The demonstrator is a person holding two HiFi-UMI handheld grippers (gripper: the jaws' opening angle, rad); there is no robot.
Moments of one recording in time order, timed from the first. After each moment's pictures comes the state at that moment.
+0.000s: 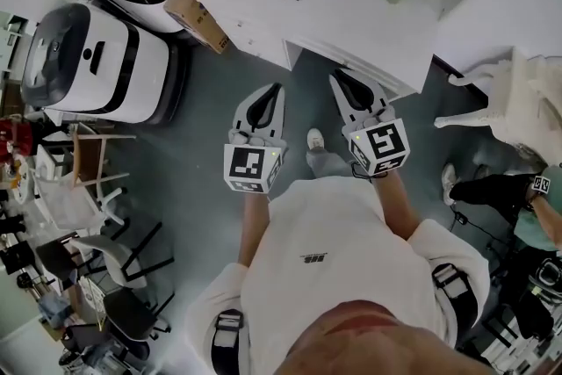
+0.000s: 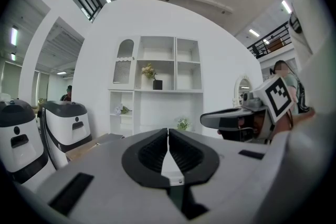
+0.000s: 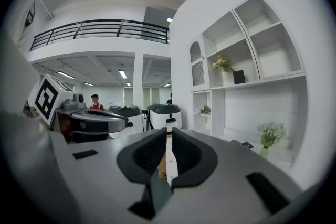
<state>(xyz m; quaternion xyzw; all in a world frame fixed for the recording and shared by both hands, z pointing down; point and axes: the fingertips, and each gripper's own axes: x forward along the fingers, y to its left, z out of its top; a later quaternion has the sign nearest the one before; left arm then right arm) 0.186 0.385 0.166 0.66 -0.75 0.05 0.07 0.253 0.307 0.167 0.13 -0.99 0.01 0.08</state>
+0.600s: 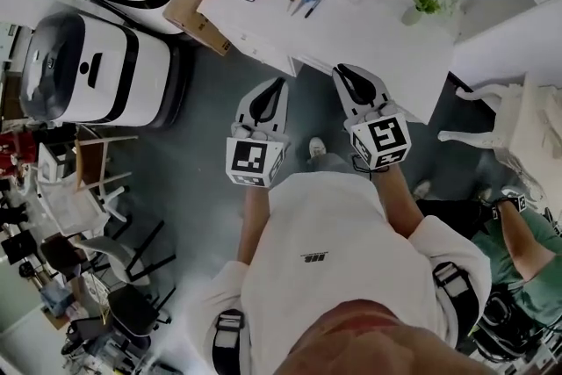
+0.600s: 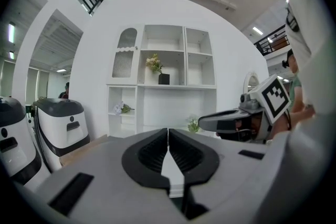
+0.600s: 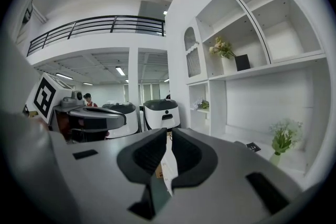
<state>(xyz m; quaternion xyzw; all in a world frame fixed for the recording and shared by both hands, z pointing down) 0.103 0.271 0.180 0.66 -0.75 0.06 0.08 0.165 0.190 0.189 0.12 -0.99 0.03 0.10</state>
